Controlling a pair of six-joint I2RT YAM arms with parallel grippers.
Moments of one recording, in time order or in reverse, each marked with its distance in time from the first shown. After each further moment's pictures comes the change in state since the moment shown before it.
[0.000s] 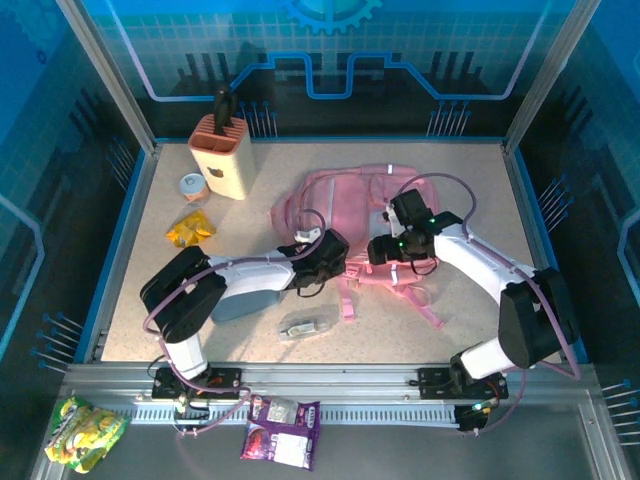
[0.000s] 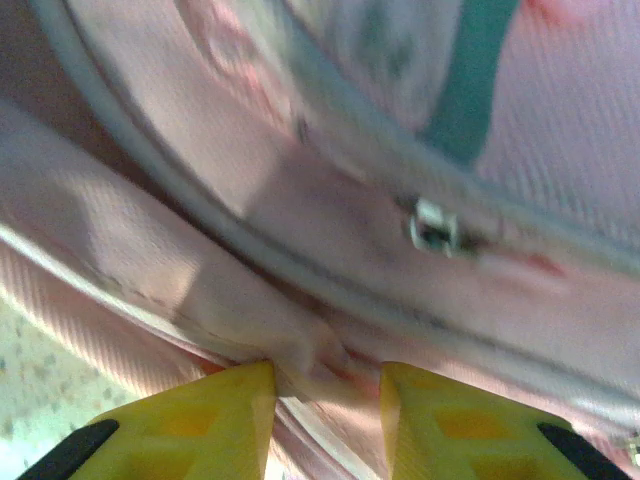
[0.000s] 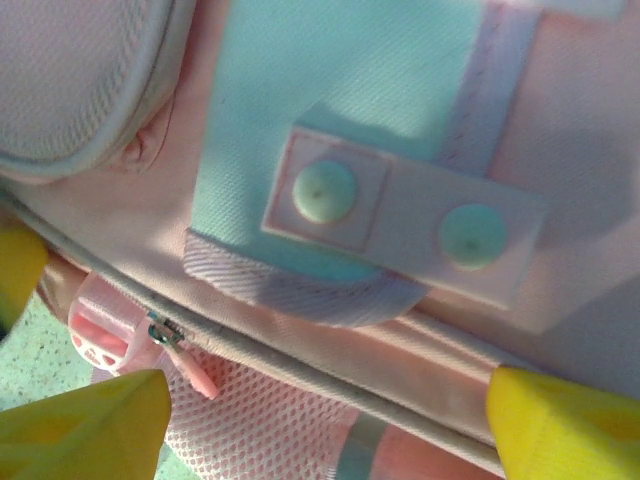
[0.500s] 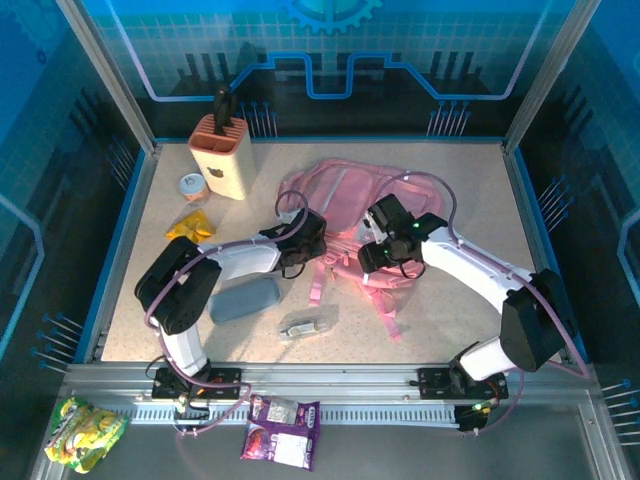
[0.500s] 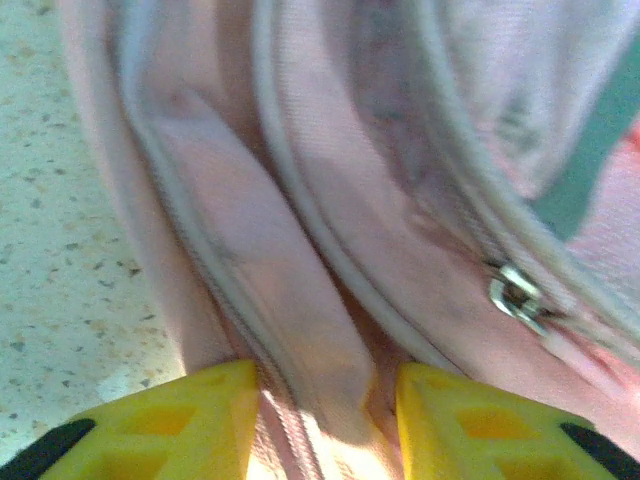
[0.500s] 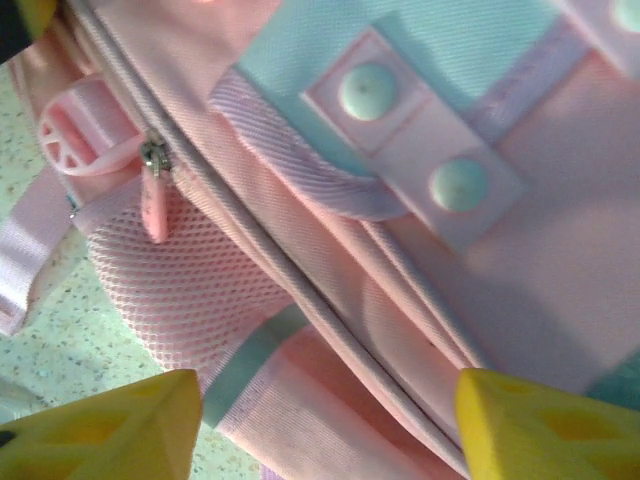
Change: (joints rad) left arm 0.173 -0.003 0.008 0.014 0.026 0.209; right arm 0.162 -0.005 0.089 -0.111 0.142 -0.046
